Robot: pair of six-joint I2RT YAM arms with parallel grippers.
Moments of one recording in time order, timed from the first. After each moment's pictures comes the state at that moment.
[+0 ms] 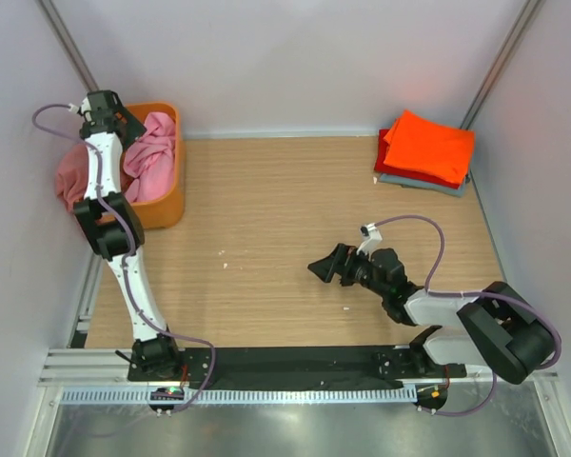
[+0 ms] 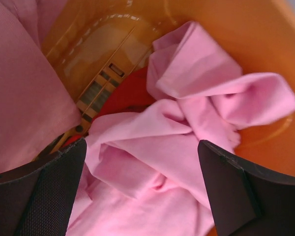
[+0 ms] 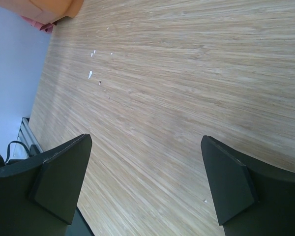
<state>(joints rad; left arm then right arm) 0.26 2.33 2.35 -0.73 -0.17 -0.55 0.59 1.26 0.18 0.78 -0.19 0.76</state>
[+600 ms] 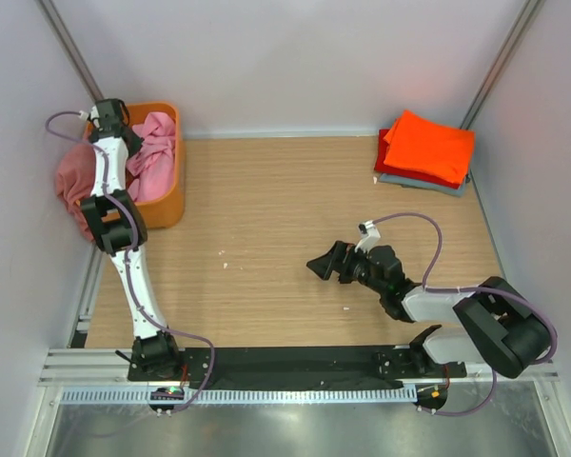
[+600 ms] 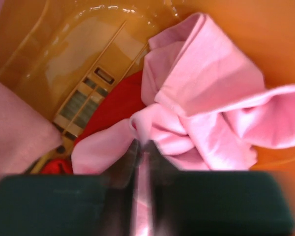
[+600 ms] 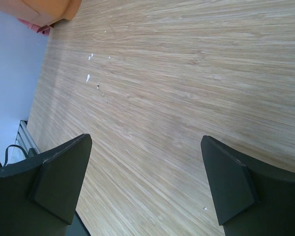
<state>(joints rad) 0.27 2.48 2.40 -0.67 -0.12 -0.55 0.59 1.30 0.20 0.77 -0.19 0.76</state>
